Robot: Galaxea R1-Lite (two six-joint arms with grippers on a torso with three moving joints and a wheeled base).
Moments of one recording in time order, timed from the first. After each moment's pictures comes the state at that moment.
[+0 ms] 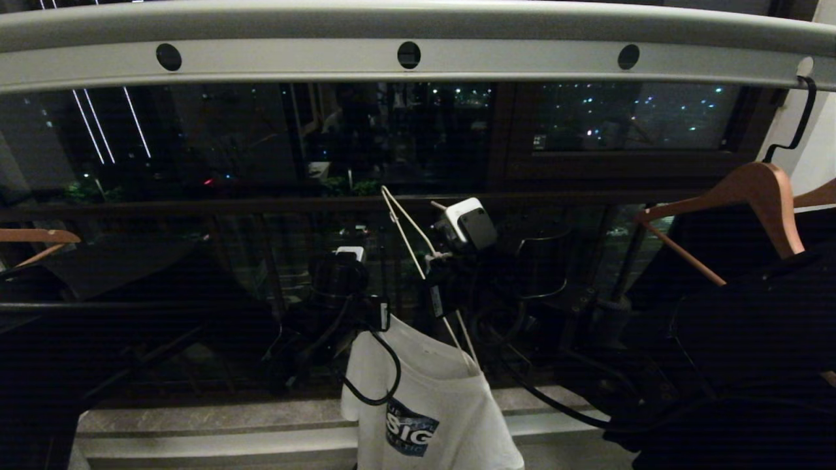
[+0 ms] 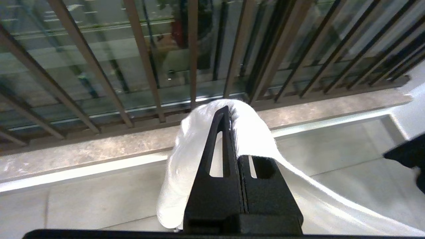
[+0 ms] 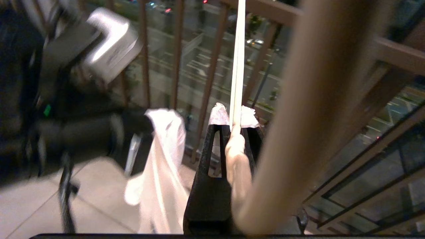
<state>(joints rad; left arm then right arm) -0.51 2.16 -1.03 -0.75 0.25 -0.21 0.73 2.00 -1.10 -0.80 -0.27 -0.13</state>
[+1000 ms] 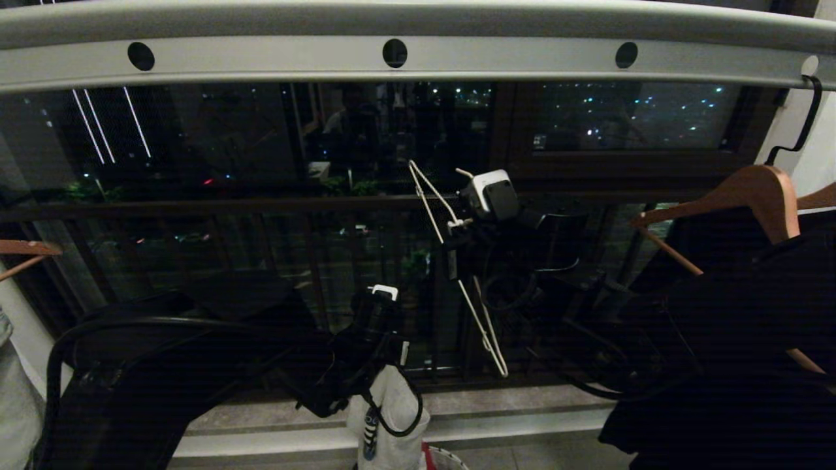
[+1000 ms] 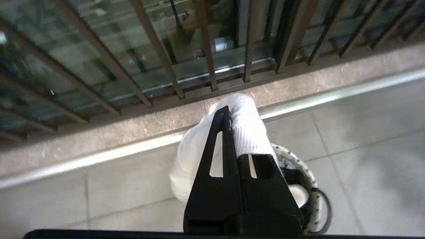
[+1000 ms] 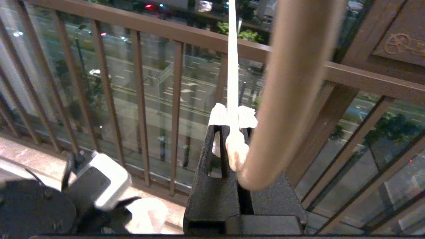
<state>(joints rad) -0.58 2.37 -1.12 -0.75 0.34 -0.11 0.66 2.03 -1.15 -0.90 -0.33 -0.13</state>
